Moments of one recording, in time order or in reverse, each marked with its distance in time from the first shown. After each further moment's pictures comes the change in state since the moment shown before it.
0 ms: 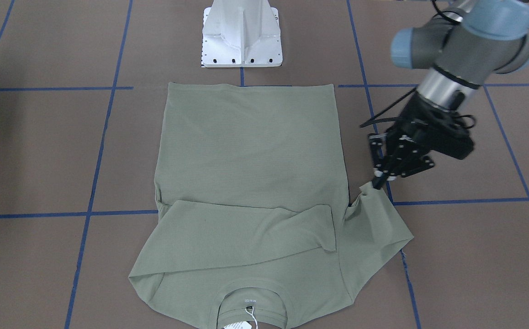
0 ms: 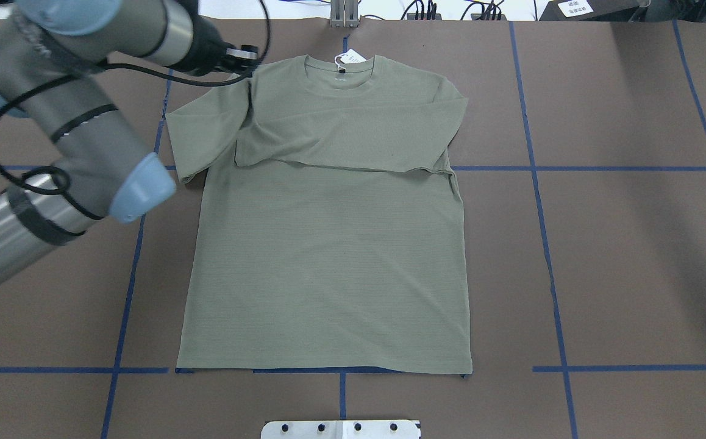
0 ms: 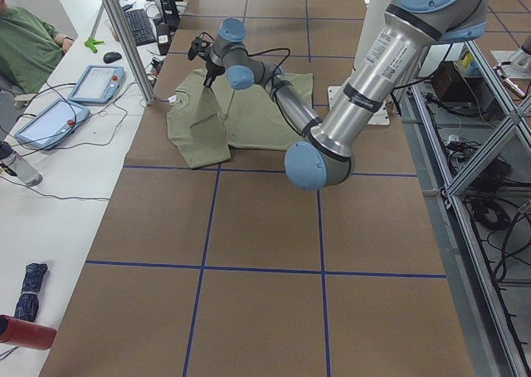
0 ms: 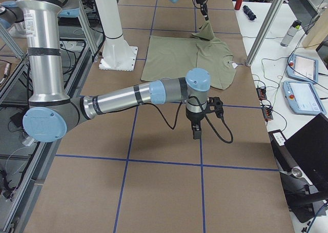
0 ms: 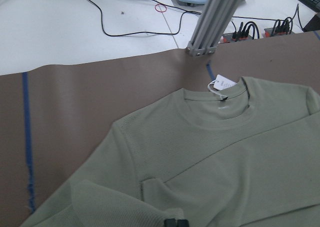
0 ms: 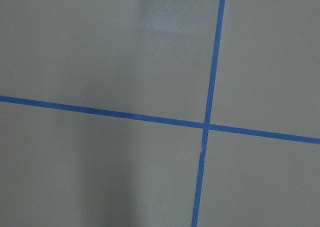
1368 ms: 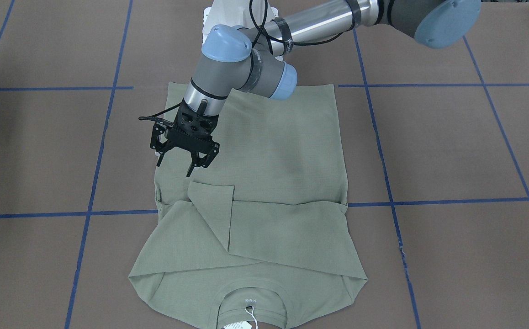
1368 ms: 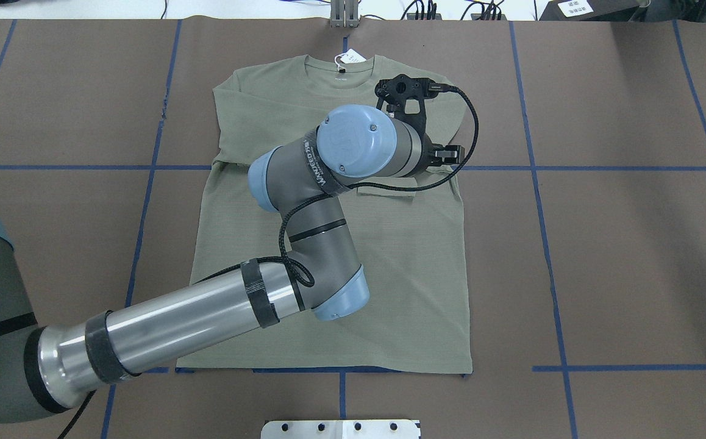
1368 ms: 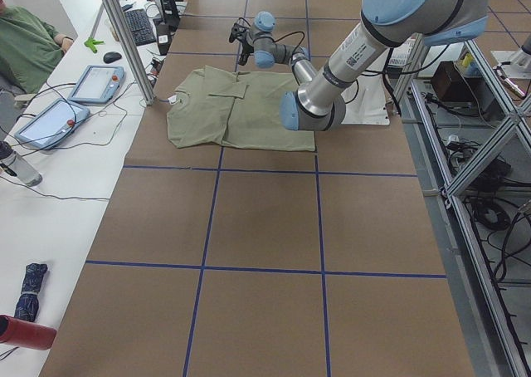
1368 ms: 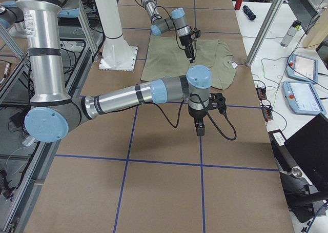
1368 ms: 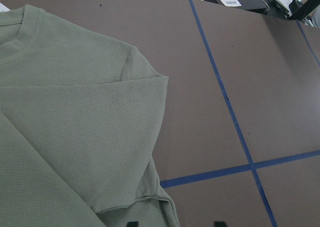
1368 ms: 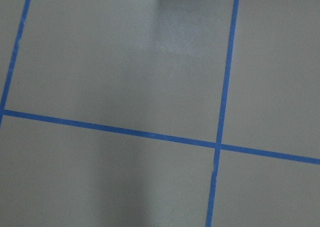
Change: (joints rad) left arm 0.308 -0.262 0.366 -0.260 0.199 -0.099; right arm 0.009 0.028 -0.006 0.067 0.047 0.022
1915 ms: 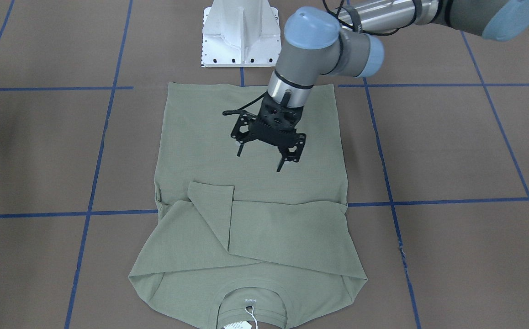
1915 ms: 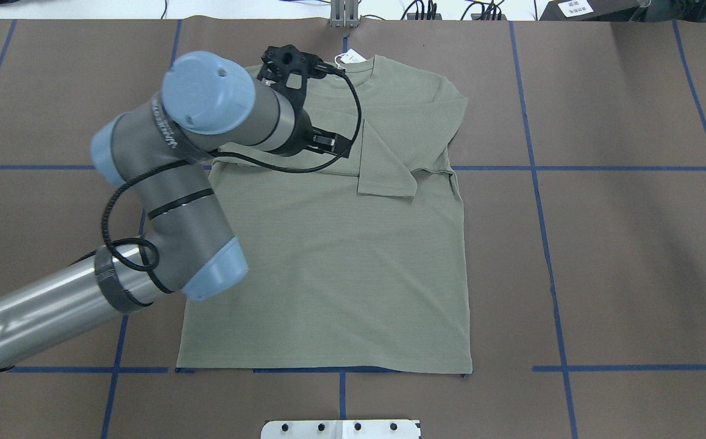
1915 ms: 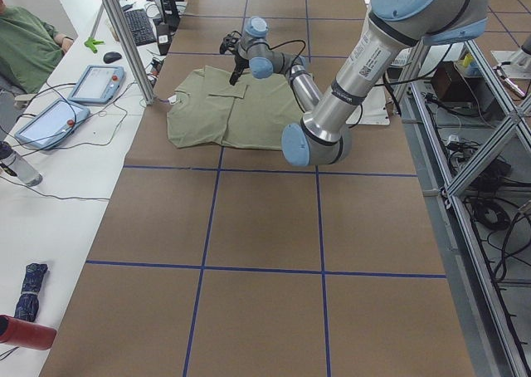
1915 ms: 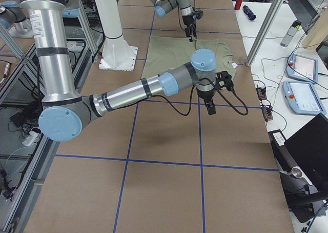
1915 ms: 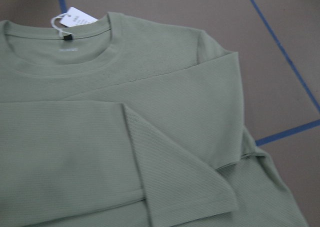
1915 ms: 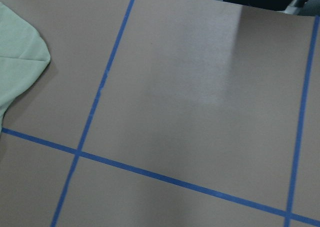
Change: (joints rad) left arm -0.158 0.328 -0.442 0.305 -0.138 0.281; right arm -0.102 0.083 0.007 0.188 0.046 0.189
